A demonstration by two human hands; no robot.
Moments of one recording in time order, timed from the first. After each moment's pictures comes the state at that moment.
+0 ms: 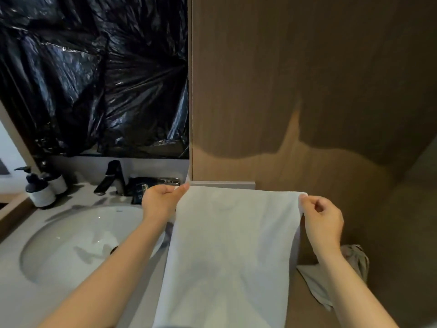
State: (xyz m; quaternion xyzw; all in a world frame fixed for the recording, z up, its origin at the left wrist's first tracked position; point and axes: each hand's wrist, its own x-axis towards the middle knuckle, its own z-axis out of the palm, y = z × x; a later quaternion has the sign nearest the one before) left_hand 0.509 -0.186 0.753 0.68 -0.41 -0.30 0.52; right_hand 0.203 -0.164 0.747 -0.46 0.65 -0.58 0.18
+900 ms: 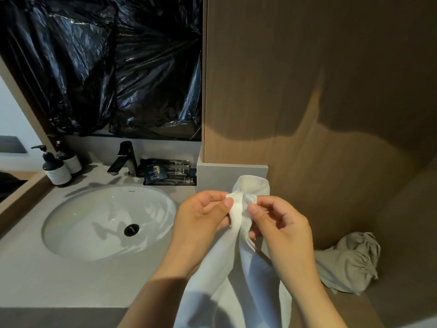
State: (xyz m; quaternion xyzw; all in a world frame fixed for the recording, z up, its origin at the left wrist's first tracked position) left_hand 0.451 -0.075 0.780 0.43 -0.39 -0.54 0.61; right_hand 0.308 -0.072 0.775 -0.56 0.45 -0.56 0.40
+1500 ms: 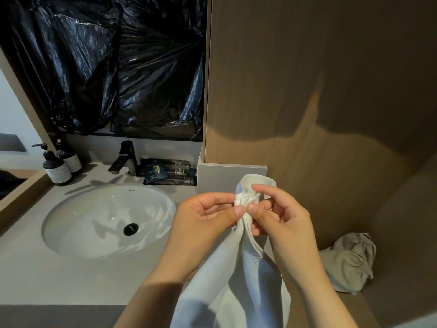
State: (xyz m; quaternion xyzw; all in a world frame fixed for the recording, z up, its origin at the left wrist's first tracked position) left_hand 0.458 -0.056 0.794 0.39 -0.43 -0.55 0.60; right_hand 0.309 -0.071 0.785 -0.54 0.39 -0.58 0.48
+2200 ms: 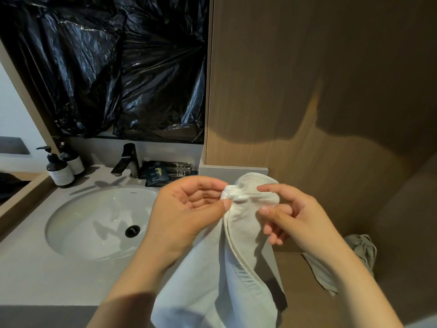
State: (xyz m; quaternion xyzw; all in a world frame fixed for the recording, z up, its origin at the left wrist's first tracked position) left_hand 0.484 -0.048 0.821 0.39 -0.51 -0.47 0.61; right_hand 0.271 -0.082 0.803 -0.66 0.42 -0.40 0.48
